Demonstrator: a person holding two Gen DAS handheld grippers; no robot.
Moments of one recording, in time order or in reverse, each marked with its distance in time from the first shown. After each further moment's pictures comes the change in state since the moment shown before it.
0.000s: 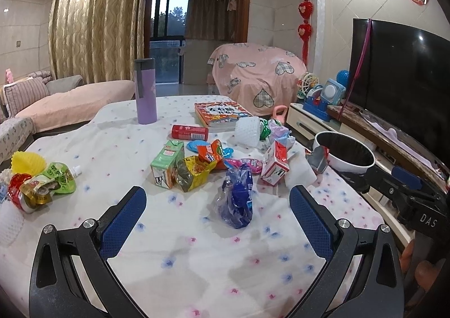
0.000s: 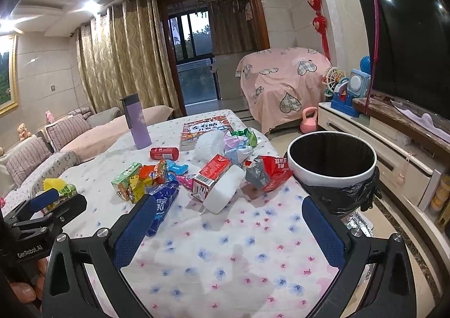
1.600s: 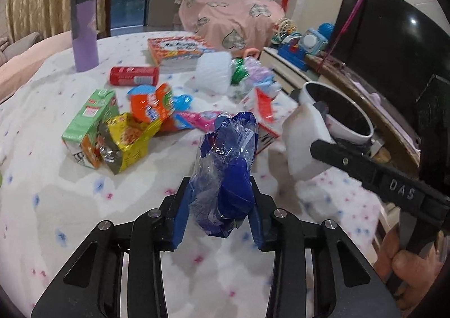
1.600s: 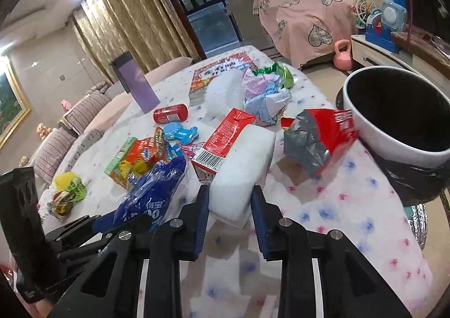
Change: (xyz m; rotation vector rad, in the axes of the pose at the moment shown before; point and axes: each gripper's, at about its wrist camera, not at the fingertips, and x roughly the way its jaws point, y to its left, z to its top) left arm 0.112 -0.027 0.003 0.001 0.324 -0.207; right arm 0.120 -0.017 0.006 0.083 0.323 0.172
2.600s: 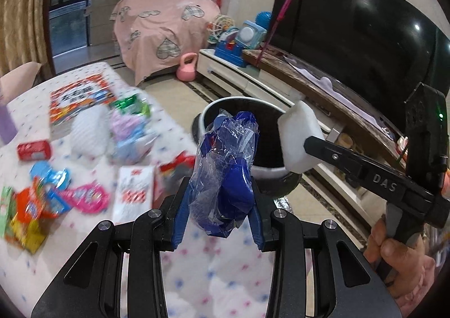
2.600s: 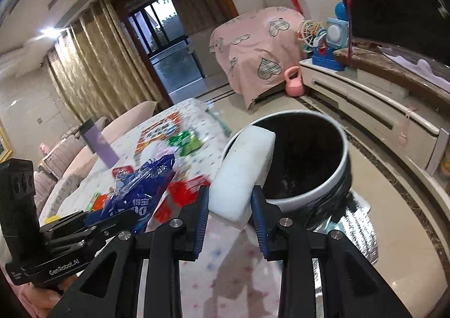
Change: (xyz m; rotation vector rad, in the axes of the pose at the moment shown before) left arm 0.047 -0.148 0.080 0.206 0.016 -0.188; right arm -0.087 -0.123 0.037 0.143 -0.187 -0.122
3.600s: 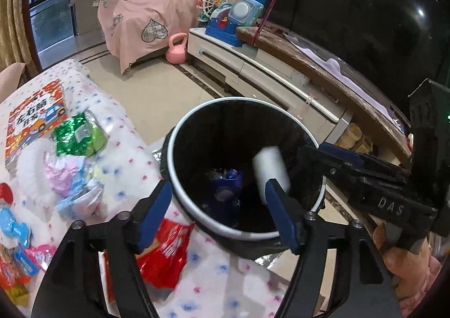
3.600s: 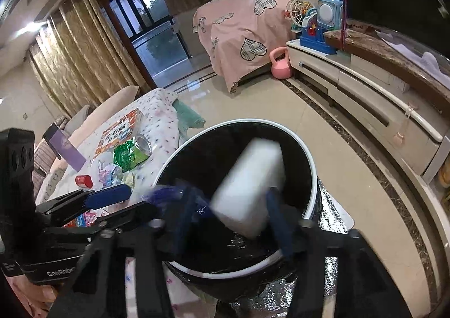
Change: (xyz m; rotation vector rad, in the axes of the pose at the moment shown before) left arm 0.094 -0.019 0.052 0.021 0.111 0.005; right arm 0.060 -0.074 0.047 0.025 0.115 -0.036
